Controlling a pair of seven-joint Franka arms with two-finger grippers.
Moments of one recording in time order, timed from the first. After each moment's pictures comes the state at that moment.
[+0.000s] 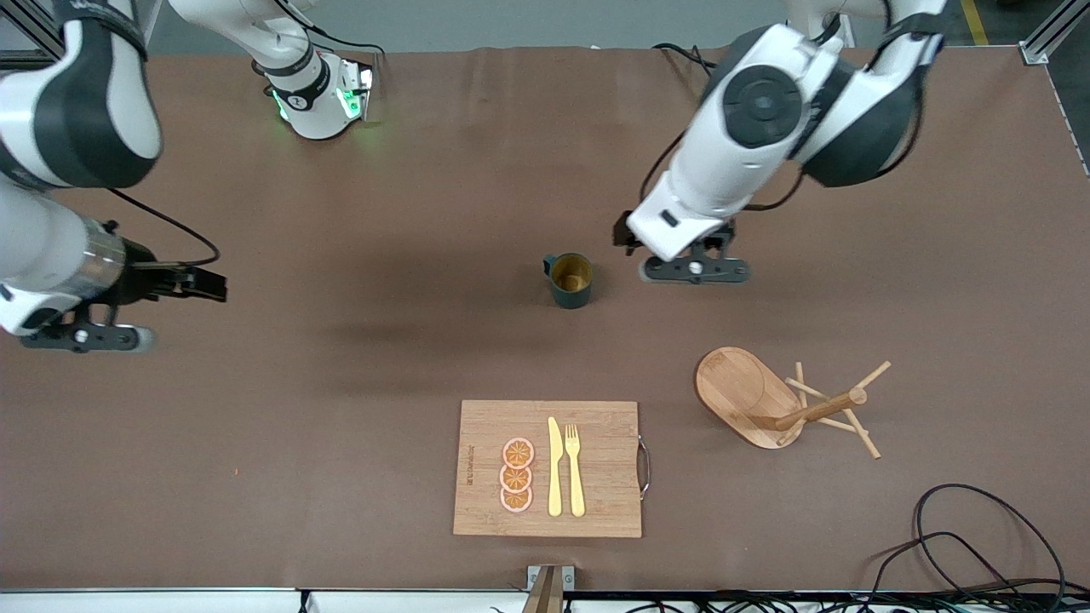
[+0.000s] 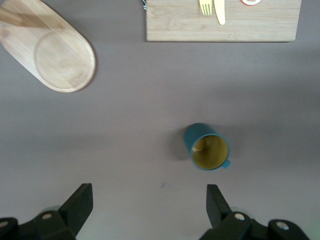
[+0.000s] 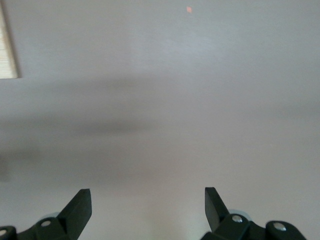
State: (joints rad) left arm -0.29 0.31 -0.39 -1.55 0.02 1.80 -0.66; right arm 0.14 0.24 -0.12 -1.46 0.02 1.54 0.08
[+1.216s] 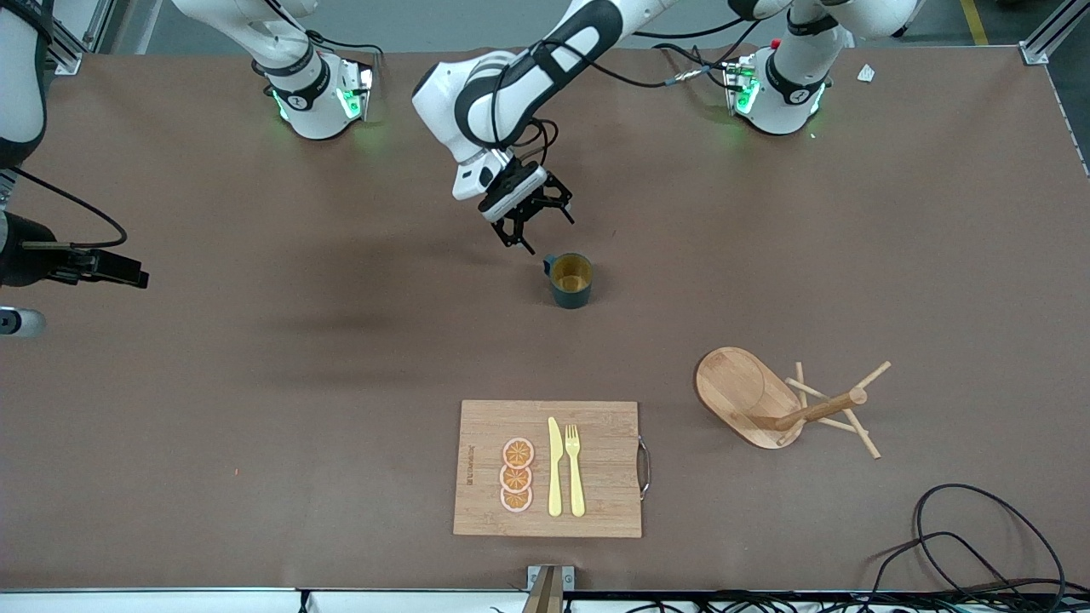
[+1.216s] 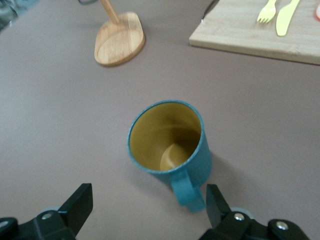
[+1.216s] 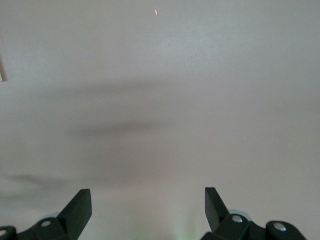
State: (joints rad) left arm -1.10 0.83 -0.13 -1.35 0.76 1.63 -1.93; right arm 0.02 0.22 -0.11 -1.41 0.04 1.48 -0.01
